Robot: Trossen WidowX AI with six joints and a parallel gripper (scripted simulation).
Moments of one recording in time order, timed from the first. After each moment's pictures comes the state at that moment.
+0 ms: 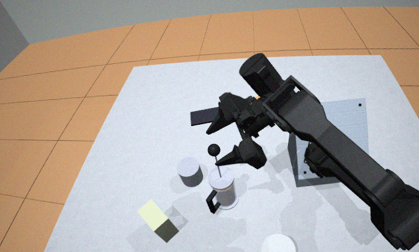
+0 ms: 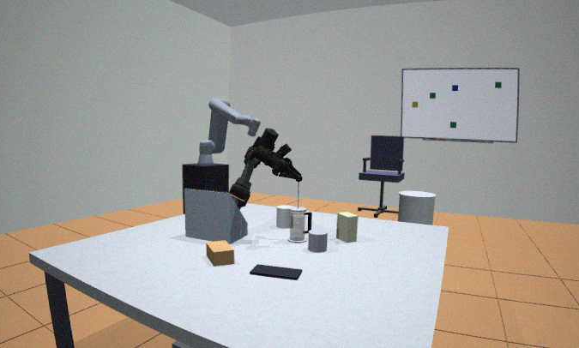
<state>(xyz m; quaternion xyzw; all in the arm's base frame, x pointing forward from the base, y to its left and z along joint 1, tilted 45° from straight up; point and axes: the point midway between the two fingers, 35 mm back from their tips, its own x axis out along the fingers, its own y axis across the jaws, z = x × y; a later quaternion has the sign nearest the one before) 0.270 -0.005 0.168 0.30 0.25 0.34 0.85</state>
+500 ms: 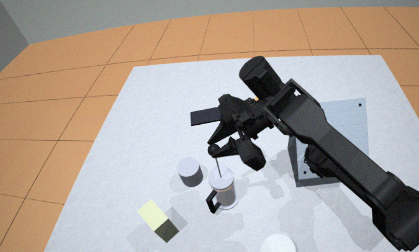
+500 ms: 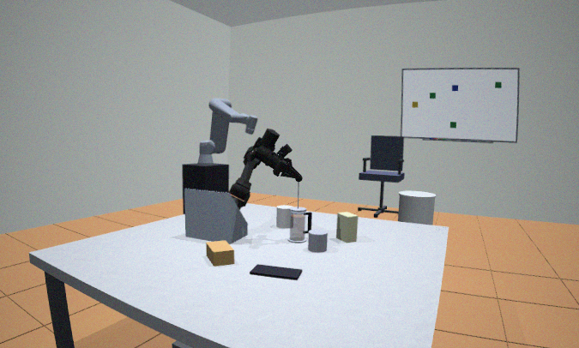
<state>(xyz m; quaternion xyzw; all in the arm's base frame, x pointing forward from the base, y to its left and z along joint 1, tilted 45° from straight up) 0.270 -0.001 0.169 0.30 0.24 0.34 0.85</state>
